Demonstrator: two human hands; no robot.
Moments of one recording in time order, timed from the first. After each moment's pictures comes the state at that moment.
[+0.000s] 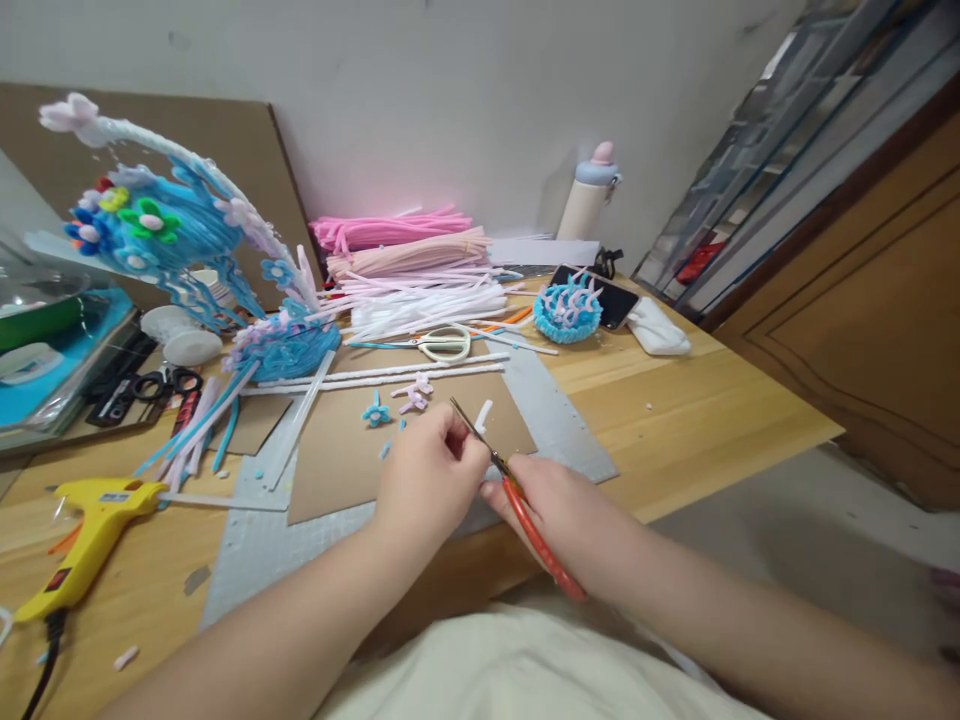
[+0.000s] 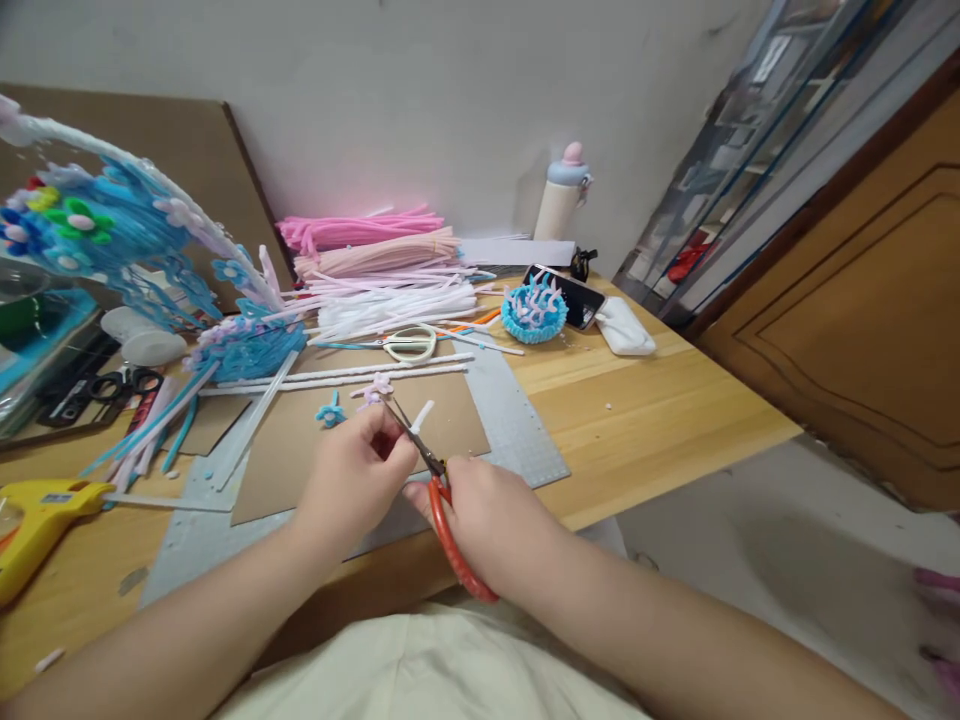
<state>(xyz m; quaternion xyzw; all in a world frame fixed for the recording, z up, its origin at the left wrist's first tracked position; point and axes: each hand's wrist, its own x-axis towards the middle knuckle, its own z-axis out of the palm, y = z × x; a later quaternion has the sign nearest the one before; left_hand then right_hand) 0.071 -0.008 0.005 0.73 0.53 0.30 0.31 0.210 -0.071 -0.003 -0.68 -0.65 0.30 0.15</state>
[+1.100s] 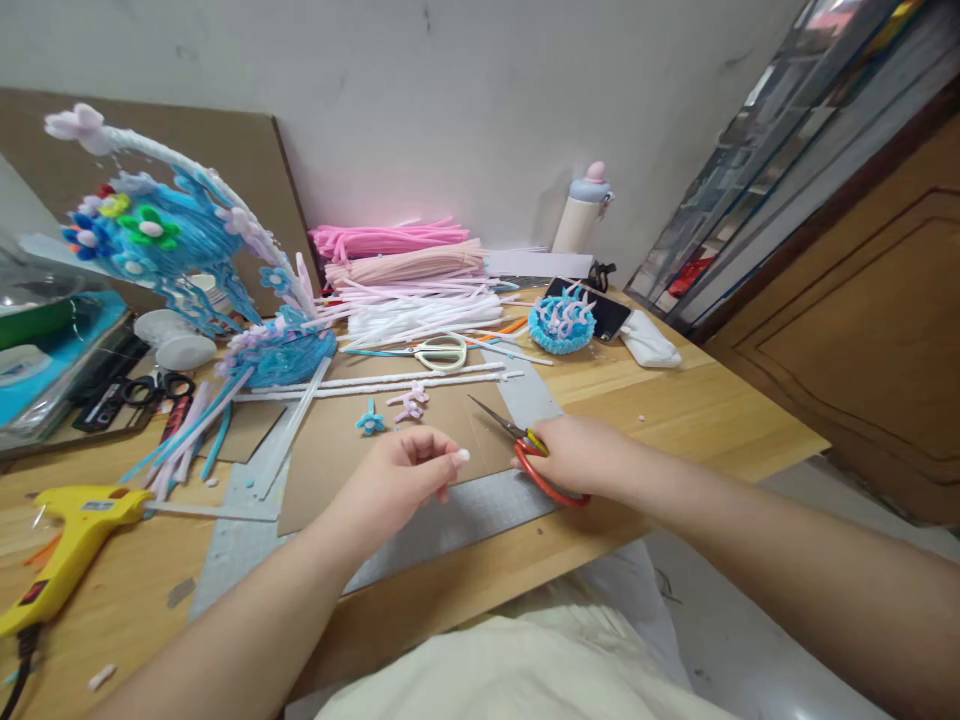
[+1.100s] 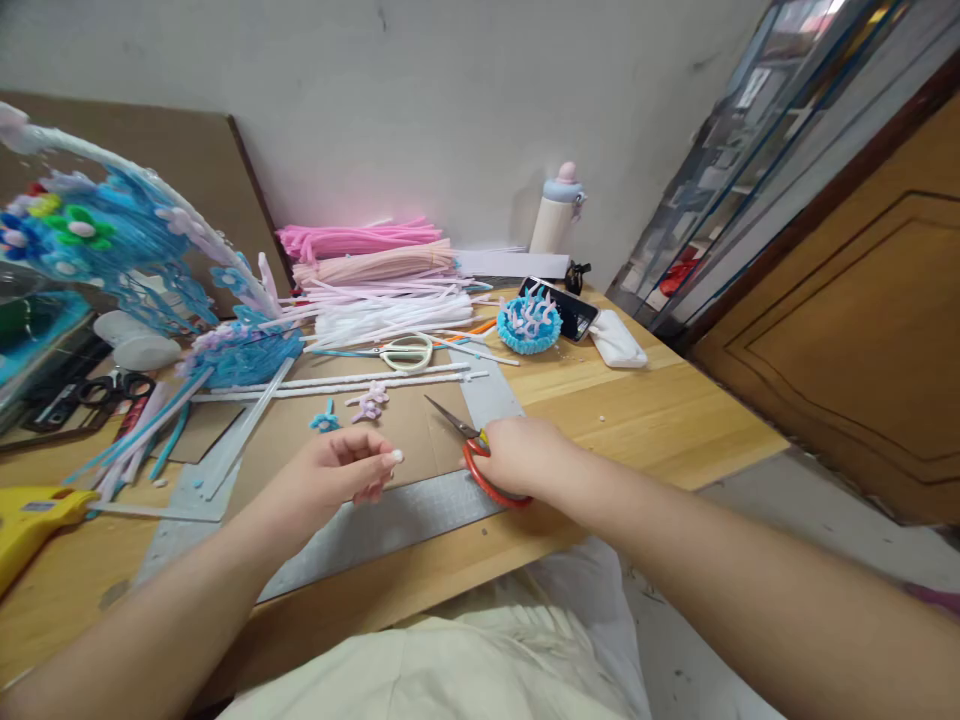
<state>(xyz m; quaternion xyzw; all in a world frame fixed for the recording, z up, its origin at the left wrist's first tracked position) 0.045 0.005 0.010 0.64 0.46 0.22 0.57 0.260 -0.013 0.001 -0.72 -0.66 0.22 -0.03</state>
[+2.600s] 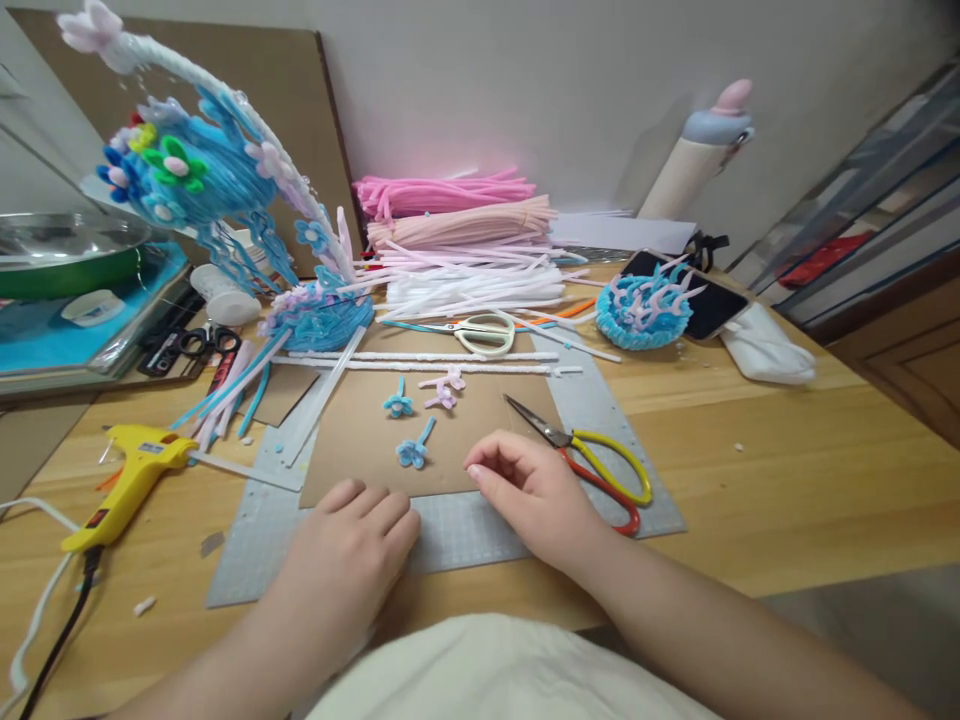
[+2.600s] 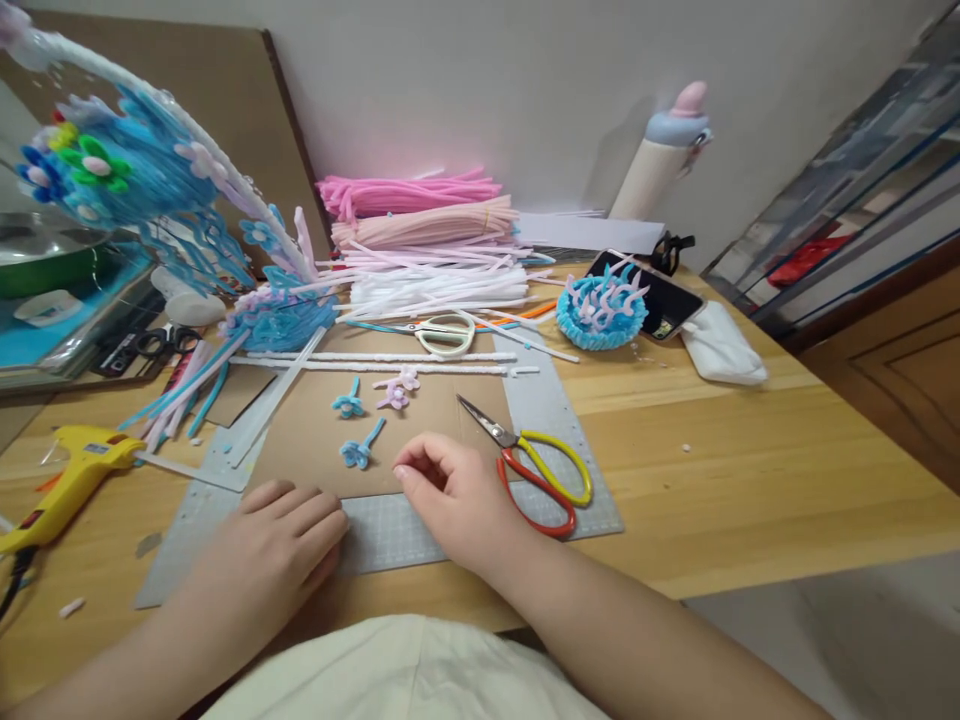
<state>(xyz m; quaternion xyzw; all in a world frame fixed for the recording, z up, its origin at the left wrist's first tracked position) -0.014 -0.034 -0.013 0.92 0.39 -0.05 0.01 0.186 -0.018 -0.036 -0.49 -0.57 0.53 0.40</state>
